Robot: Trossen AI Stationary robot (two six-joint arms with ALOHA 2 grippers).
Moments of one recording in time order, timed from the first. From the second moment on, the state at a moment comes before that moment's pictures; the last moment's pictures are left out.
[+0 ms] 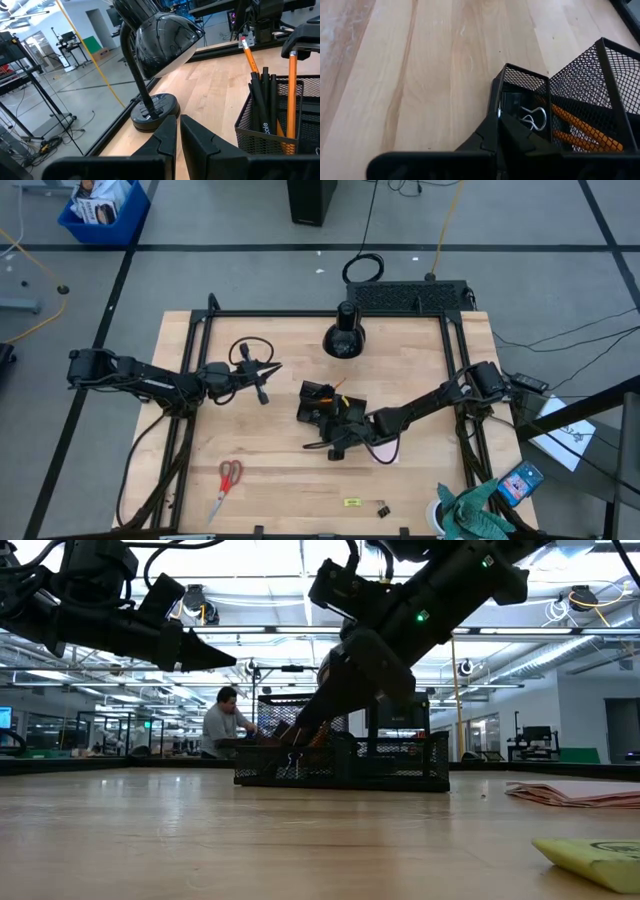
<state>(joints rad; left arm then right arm) 0.10 1.14 0.19 0.86 -0.31 0.28 0.32 1.94 1.01 0.03 0.43 0.08</state>
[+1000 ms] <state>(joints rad) 0.10 1.14 0.19 0.86 -0.31 0.28 0.25 1.94 1.02 -0.10 0.33 0.15</state>
